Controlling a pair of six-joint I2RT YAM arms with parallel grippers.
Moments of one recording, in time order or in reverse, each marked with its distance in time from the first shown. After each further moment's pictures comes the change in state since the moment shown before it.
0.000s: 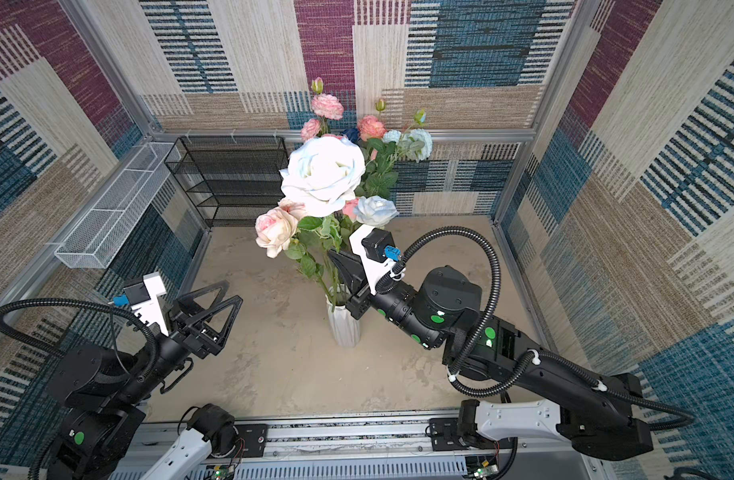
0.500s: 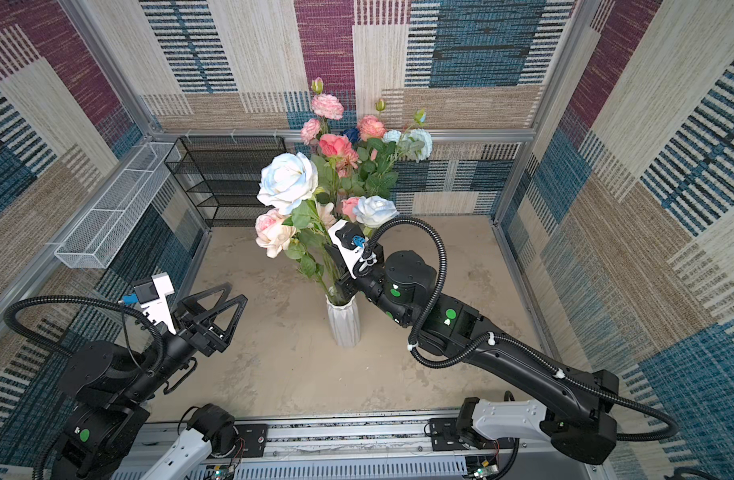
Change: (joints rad) left arm 0.000 0.000 -0.016 -0.024 -0.028 0.003; right arm -0.179 0.101 -0.084 0.047 -0.118 -0.002
